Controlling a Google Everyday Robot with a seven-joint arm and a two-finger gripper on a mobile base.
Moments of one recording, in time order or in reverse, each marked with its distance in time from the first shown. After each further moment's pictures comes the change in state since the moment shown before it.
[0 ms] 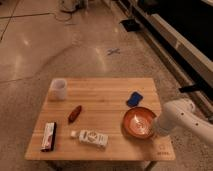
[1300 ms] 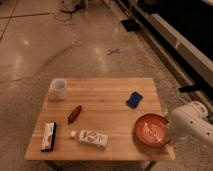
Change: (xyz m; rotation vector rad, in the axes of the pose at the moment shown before) arm 0.071 0.073 -0.034 -0.143 0.256 -0.065
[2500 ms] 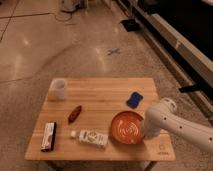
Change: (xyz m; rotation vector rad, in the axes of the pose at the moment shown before) arm -0.099 -0.065 0.003 0.082 -0.113 -0.238
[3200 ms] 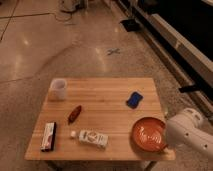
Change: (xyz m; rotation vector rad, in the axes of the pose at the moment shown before) arm 0.065 0.114 -0.029 -0.110 0.229 0.225
